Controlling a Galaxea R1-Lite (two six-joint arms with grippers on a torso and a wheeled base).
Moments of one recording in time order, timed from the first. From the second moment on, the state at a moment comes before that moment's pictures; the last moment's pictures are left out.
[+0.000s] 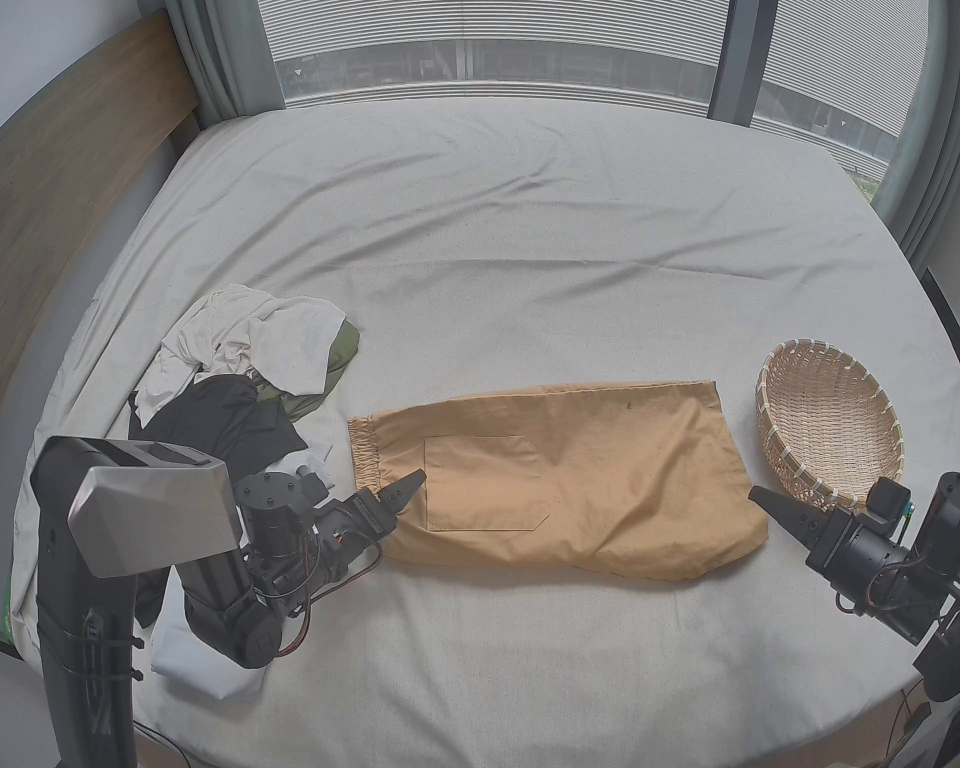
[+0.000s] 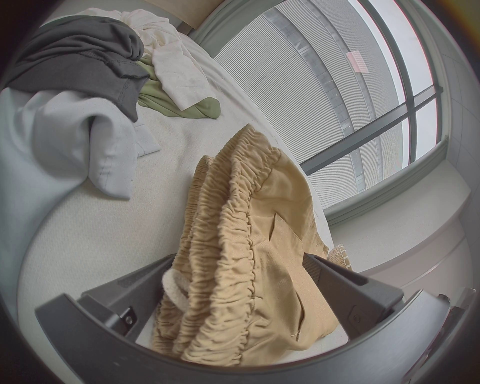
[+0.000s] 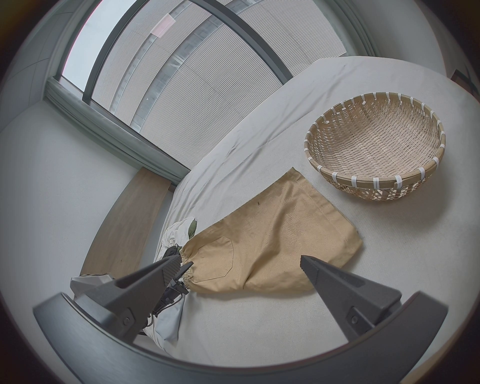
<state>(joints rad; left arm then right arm) -0.38 2.39 -0.65 -1.55 -0.12 -0.78 0.29 1.56 -0.03 -1.36 0.15 0.68</state>
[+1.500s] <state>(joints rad) -0.26 2.04 -0.21 -1.48 -0.16 -0.74 0.31 1.76 -0.04 -1.54 0.15 0.72</state>
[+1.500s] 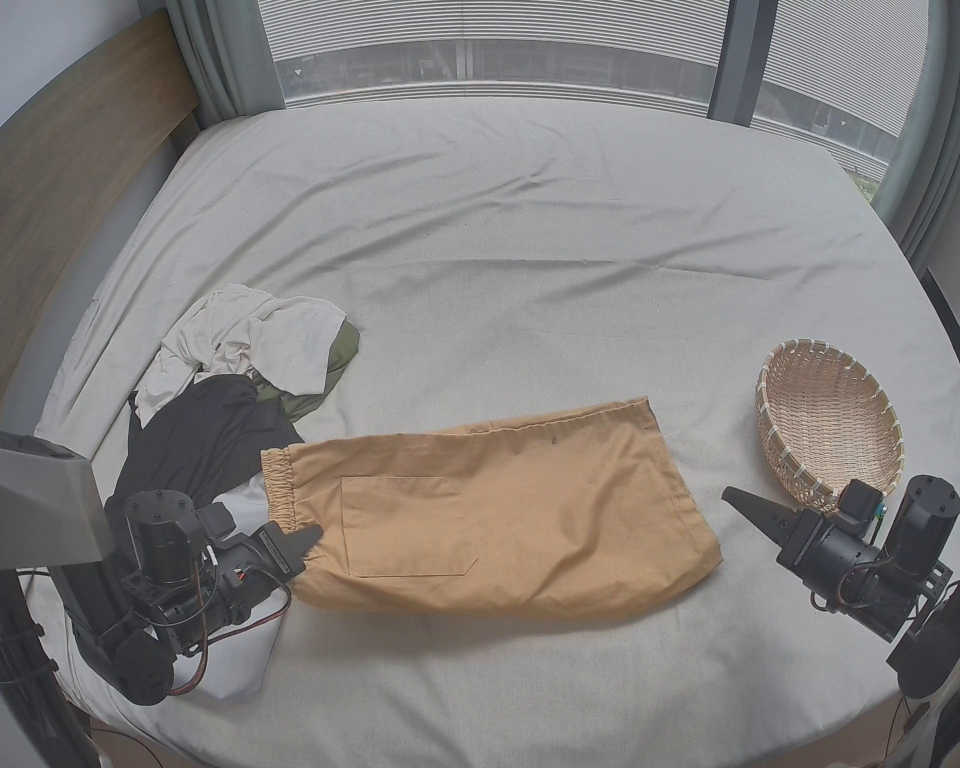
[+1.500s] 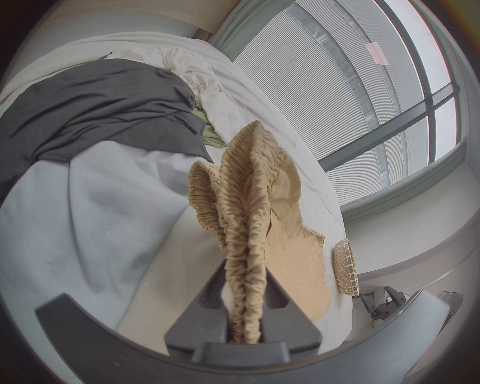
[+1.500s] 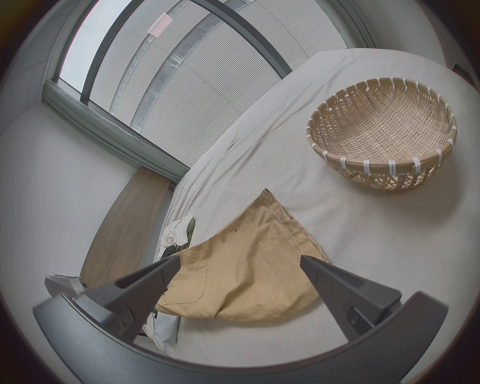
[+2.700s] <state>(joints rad) -0.62 2.08 -0.62 -1.43 -0.16 -0.75 0.36 1.75 -0.04 -1.54 0.15 0.77</state>
